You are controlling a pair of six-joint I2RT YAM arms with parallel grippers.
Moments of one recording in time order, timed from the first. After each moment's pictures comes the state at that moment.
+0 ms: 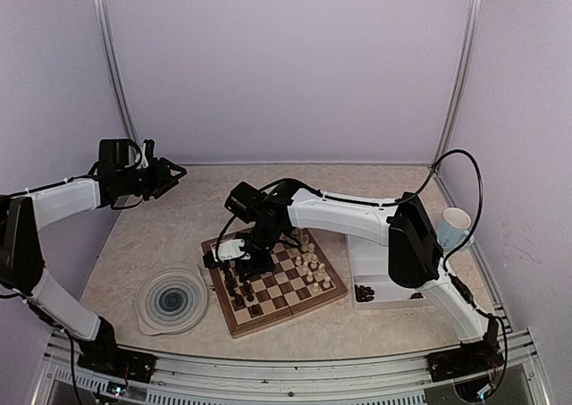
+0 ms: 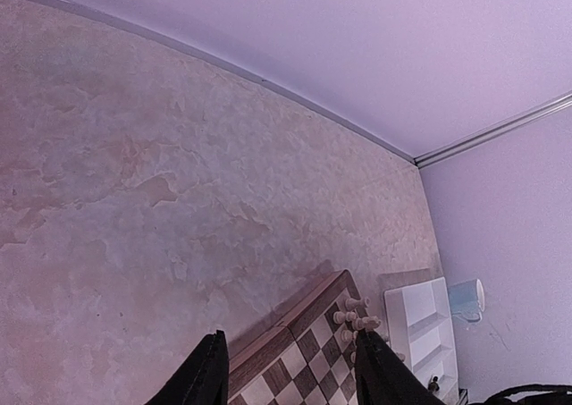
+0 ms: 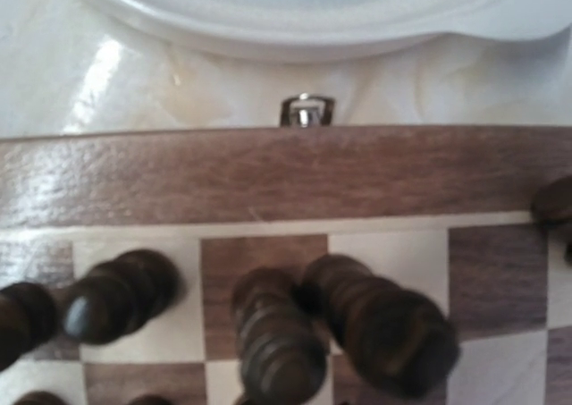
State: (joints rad) left arm -0.06 1.48 0.98 0.00 0.56 -0.59; right arm 1.05 2.49 2.28 -0.96 -0.30 -0.89
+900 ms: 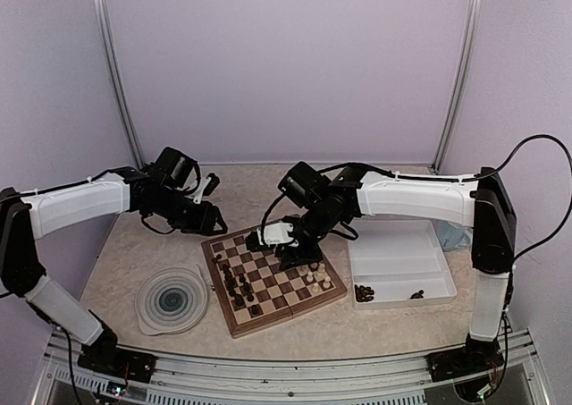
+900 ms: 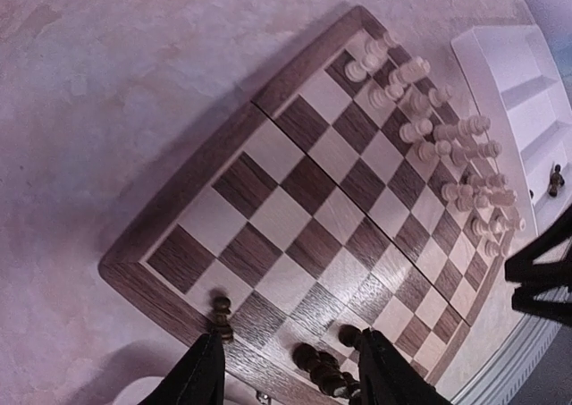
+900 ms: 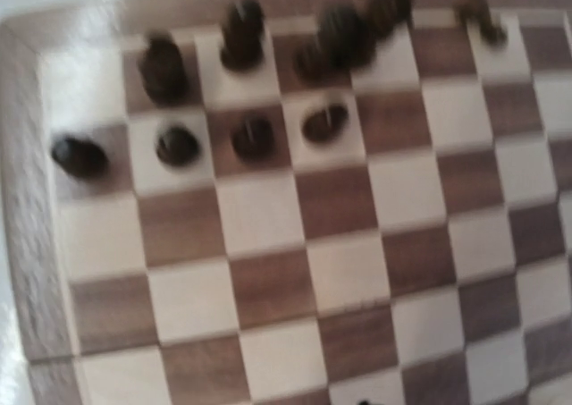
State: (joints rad) left arm -0.49 1.50 1.10 -0.55 0.26 -0.24; right arm 0.98 1.98 1.66 -0.76 -0.29 -0.84
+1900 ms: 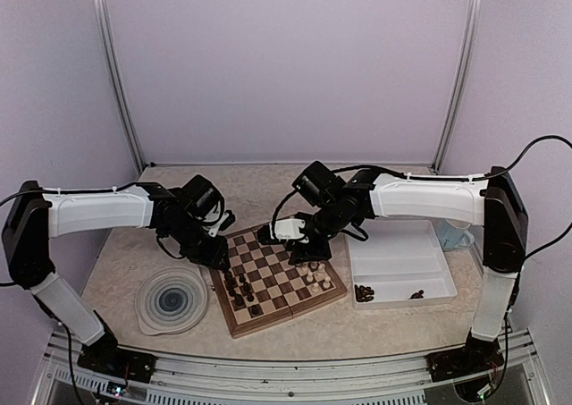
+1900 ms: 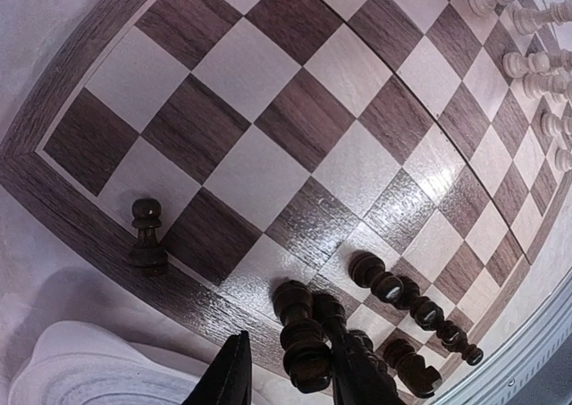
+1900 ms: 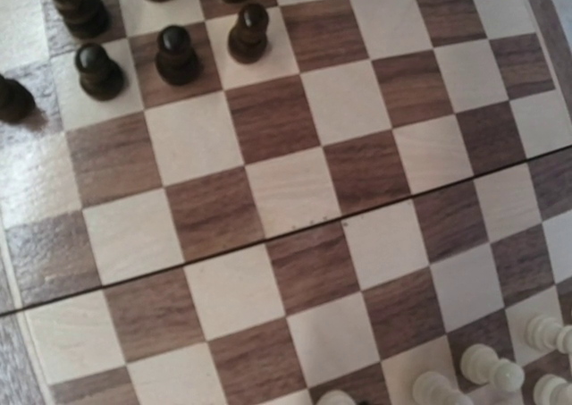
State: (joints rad) left arm -0.68 1.58 1.06 -0.69 0.17 -0.29; right arm 0.92 1.90 1.51 -0.64 -0.25 -0.79
